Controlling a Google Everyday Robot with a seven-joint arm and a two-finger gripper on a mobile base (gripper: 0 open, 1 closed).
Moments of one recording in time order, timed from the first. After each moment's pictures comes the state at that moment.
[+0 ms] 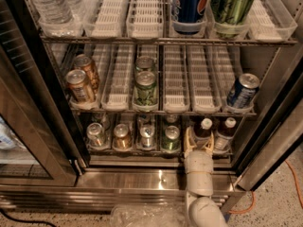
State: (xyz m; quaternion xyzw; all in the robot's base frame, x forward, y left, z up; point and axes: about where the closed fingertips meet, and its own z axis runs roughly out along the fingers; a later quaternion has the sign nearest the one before) arm 0.580 -0.188 0.646 0.07 0.60 -0.01 0.80
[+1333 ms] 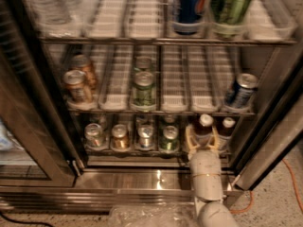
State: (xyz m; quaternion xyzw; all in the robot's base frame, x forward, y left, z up) arm 0.551 -0.185 0.702 -0.01 0.57 -0.02 0.82
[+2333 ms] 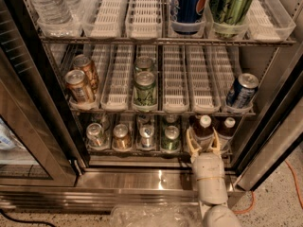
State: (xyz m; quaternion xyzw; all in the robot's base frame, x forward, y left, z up) arm 0.544 -0.185 0.699 -0.03 0.57 -0.02 0.82
